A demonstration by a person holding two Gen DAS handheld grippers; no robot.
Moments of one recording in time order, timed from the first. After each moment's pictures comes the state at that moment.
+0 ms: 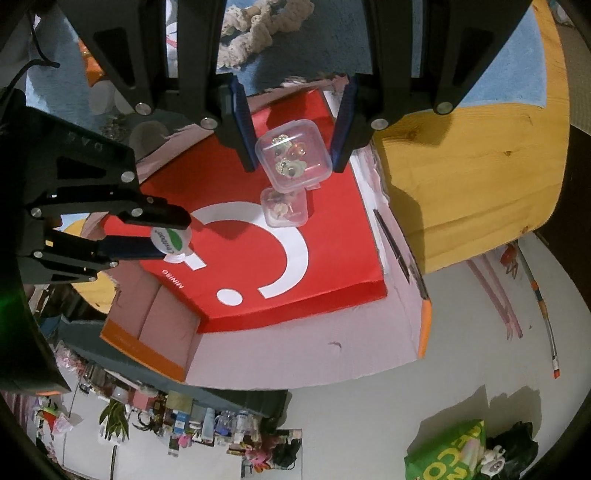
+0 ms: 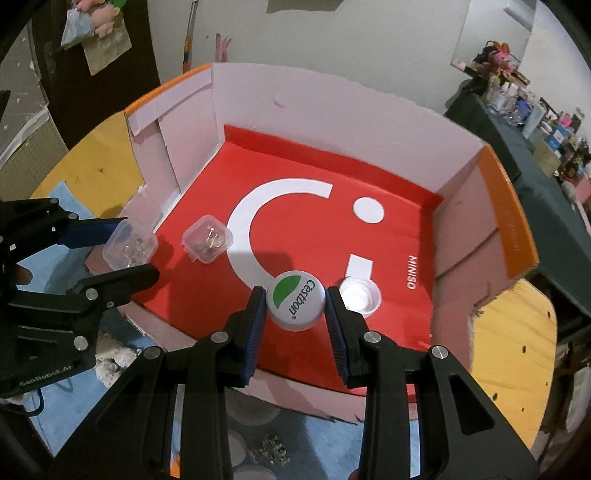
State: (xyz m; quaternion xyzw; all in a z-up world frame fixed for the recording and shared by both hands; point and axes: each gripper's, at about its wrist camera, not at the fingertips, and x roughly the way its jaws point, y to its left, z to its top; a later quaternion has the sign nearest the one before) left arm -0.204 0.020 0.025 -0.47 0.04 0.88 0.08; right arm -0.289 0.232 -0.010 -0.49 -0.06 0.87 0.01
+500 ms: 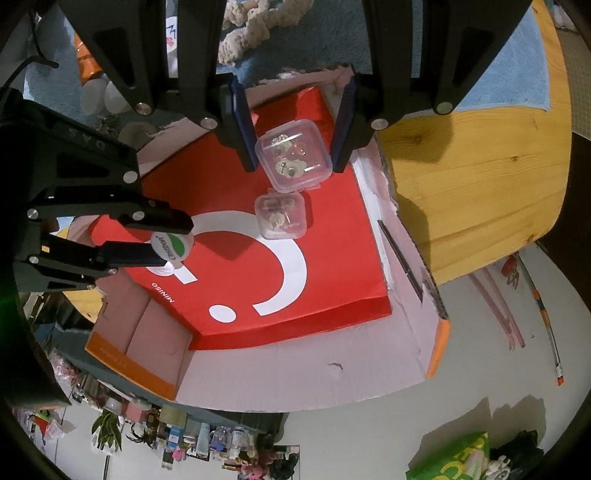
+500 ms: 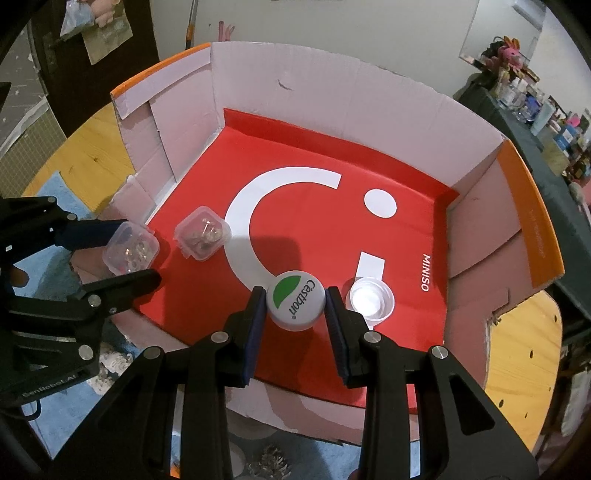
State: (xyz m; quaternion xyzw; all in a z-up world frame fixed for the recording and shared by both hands) left arm -0.214 0.019 0.014 -0.50 0.05 0.86 0.07; right arm -0.300 0.232 -0.019 -0.51 -0.06 0.86 0.00
